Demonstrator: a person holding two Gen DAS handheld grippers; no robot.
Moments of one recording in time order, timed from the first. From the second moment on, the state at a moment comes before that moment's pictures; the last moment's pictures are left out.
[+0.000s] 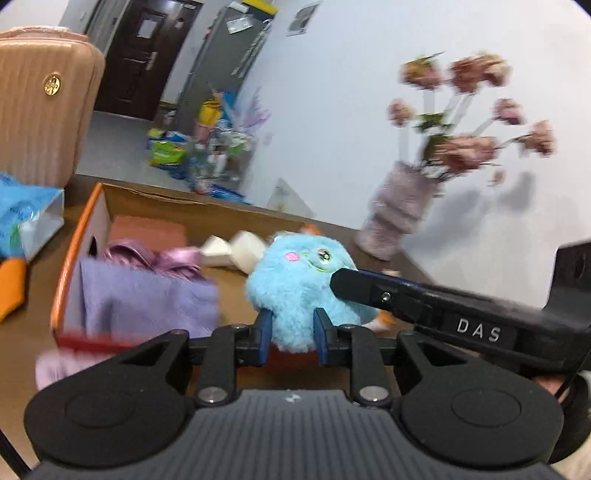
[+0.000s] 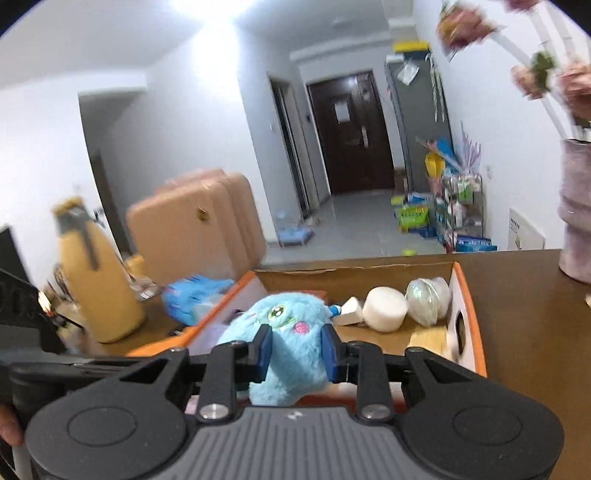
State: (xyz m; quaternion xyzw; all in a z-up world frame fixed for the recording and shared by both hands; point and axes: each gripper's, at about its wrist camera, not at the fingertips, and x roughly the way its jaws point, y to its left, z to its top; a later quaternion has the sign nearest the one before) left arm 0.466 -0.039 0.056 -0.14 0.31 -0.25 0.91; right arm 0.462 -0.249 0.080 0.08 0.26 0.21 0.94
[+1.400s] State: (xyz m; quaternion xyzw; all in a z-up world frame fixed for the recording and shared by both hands) left arm 0.263 0.024 0.090 -0.03 0.15 -0.09 0.98; right arm 0.280 -0.271 0.103 0.02 0.12 0.11 0.99
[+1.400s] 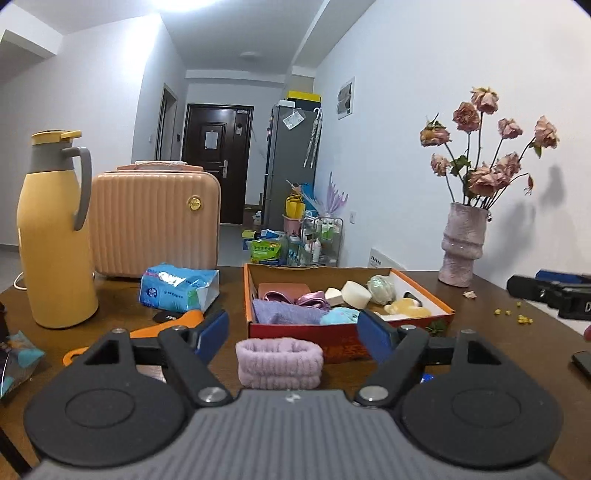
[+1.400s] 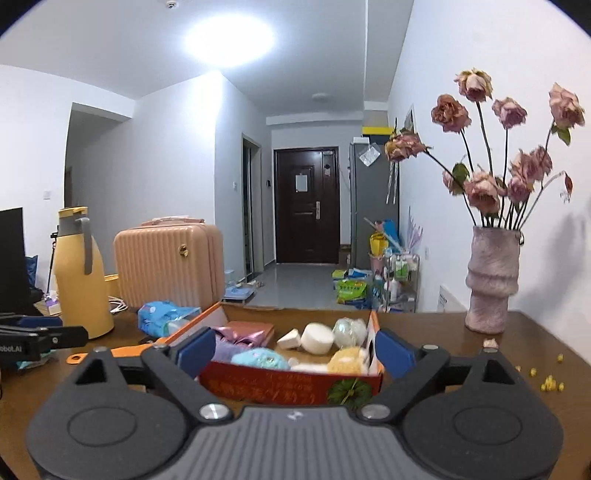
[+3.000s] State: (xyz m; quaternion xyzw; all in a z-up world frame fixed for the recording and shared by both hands) left arm 0.228 0.051 0.016 -0.15 0.32 -0.25 0.90; right arm 0.248 -0.224 0.023 0.09 0.28 0.28 0.91
